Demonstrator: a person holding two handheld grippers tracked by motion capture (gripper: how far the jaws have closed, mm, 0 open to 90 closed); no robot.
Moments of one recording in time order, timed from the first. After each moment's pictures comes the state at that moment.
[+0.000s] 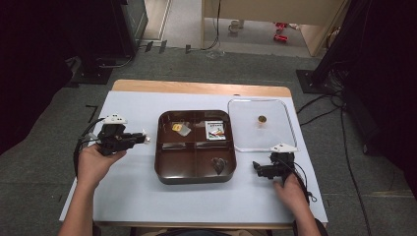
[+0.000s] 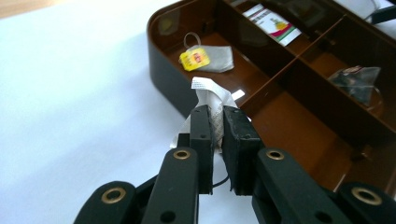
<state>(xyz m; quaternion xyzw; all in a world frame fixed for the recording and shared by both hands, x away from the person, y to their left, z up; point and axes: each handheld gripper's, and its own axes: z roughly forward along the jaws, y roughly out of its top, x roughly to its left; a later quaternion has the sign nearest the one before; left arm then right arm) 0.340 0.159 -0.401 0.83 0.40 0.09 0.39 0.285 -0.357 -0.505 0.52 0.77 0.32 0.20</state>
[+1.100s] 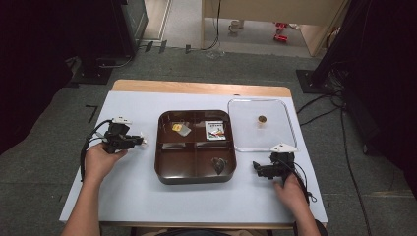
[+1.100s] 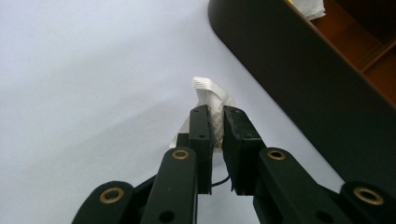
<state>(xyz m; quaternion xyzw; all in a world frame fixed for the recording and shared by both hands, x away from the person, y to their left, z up) 0.375 0.167 -0.453 0.84 0.44 0.09 0.32 0.285 -0.357 -0.505 0.52 0.77 0.32 0.20</state>
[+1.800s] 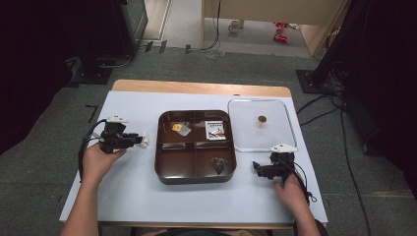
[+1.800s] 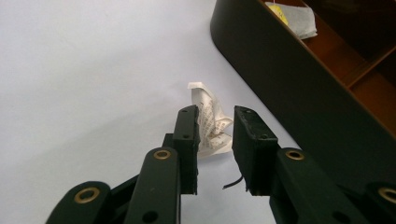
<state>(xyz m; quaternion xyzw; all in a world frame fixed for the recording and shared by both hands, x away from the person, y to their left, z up) 0.372 0.175 -0.446 0.82 0.45 0.09 0.35 0.285 -0.357 -0.505 0.52 0.77 0.32 0.20</state>
